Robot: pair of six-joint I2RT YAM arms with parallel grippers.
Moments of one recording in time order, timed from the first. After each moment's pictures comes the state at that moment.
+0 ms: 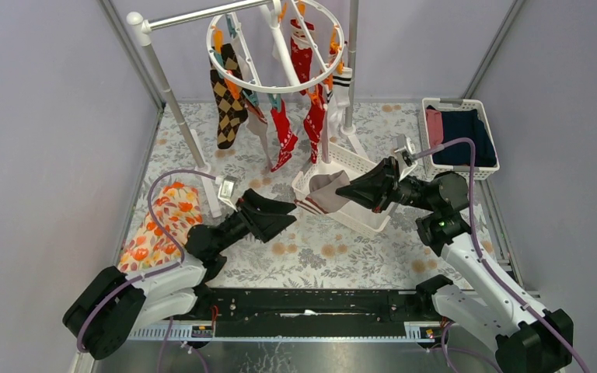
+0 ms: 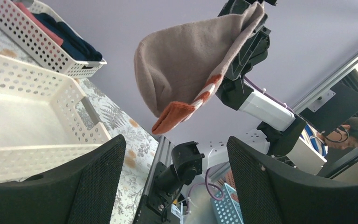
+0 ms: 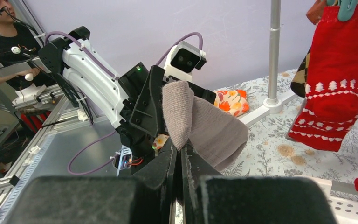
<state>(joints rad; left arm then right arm) -0.65 1.01 0.13 1.33 0.41 -1.06 0.42 0.87 0.64 0.62 -0.96 0.57</state>
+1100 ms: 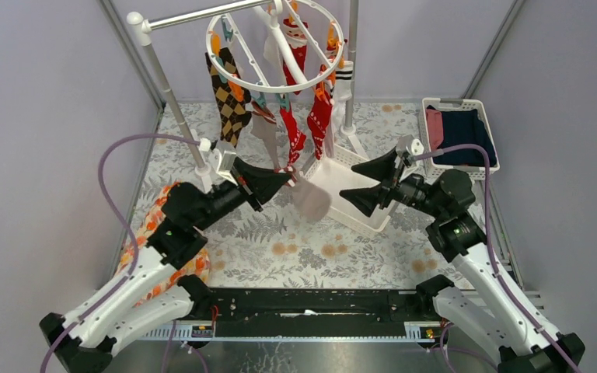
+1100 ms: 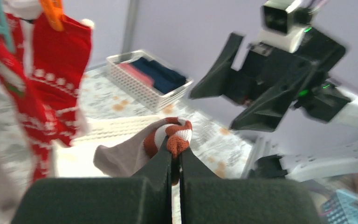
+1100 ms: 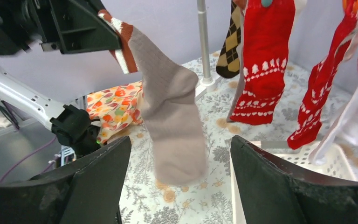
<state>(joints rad) -0.71 0.76 0.69 0.34 0.28 -0.47 0.42 0.78 0.73 0.18 -0.72 0.27</state>
